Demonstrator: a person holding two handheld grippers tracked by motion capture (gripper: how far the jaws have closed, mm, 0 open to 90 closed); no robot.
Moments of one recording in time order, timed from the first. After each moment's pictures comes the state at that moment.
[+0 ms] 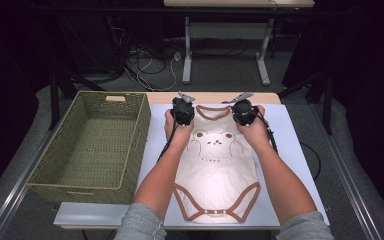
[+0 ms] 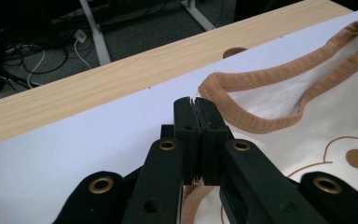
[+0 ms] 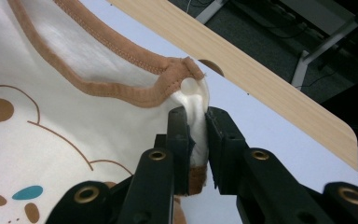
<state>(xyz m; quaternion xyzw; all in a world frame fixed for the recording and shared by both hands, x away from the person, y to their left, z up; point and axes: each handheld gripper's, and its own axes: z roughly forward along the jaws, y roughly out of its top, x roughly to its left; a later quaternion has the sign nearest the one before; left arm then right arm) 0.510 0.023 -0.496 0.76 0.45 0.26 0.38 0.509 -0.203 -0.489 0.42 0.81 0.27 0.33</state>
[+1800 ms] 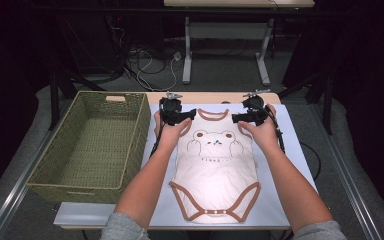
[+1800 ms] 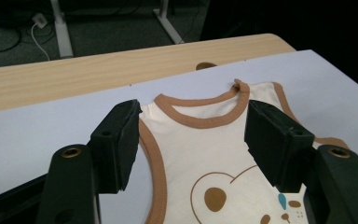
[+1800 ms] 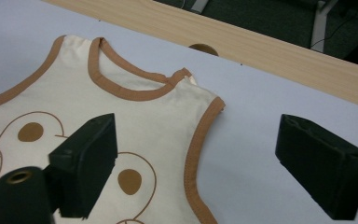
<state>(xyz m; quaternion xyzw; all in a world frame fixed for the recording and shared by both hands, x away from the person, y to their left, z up) 0.500 0.058 -0.480 0.73 0.48 0.17 0.46 0.499 -0.227 -0.470 0.52 0.75 0.31 0.26</state>
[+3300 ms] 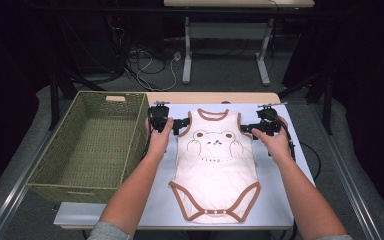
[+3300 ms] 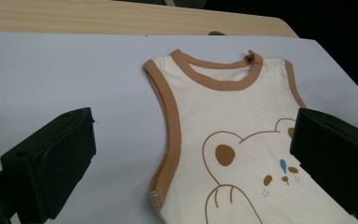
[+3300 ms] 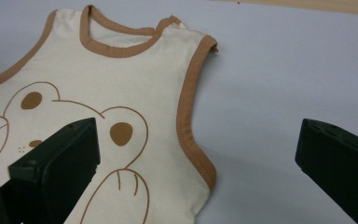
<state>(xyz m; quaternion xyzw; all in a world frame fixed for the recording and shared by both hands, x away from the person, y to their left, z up) 0.494 0.093 -0.507 0.70 0.54 0.09 0.45 0.481 -0.271 -0.504 0.58 0.72 0.34 0.18</state>
